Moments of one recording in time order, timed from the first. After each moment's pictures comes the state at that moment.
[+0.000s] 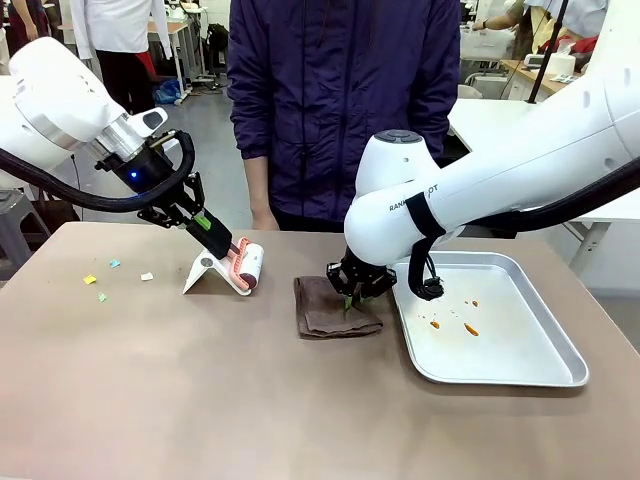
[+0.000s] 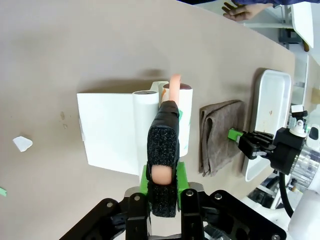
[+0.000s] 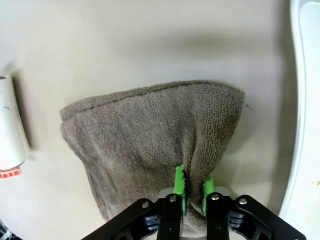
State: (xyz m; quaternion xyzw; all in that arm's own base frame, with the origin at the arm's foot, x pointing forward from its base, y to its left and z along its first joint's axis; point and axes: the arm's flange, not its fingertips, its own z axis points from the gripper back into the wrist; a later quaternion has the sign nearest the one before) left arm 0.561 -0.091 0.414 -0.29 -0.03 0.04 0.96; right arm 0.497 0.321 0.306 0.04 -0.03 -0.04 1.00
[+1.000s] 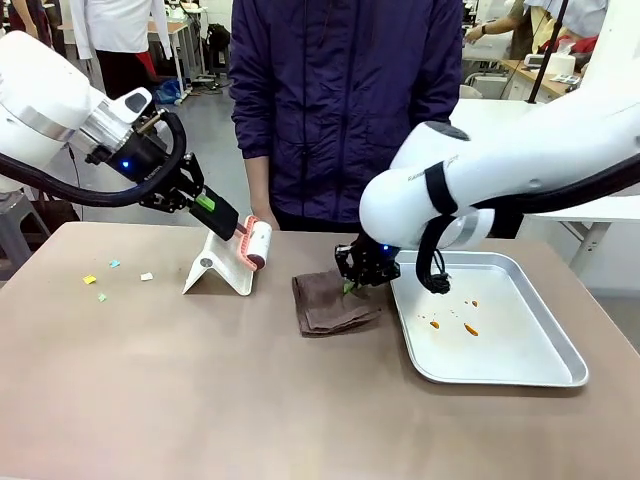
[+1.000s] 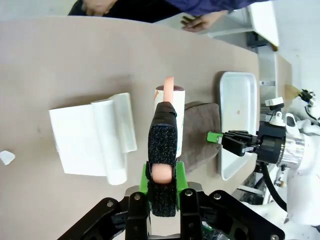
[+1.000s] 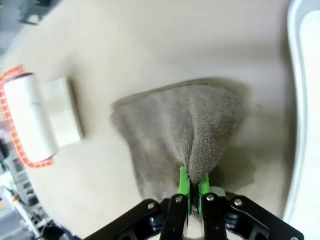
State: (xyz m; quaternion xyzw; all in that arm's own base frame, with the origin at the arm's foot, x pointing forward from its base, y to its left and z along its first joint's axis) left arm 0.539 -0.087 0.445 -0.36 -0.10 0.00 0.93; right arm 0.488 0.287 0.340 0.19 -0.06 -0.05 0.98
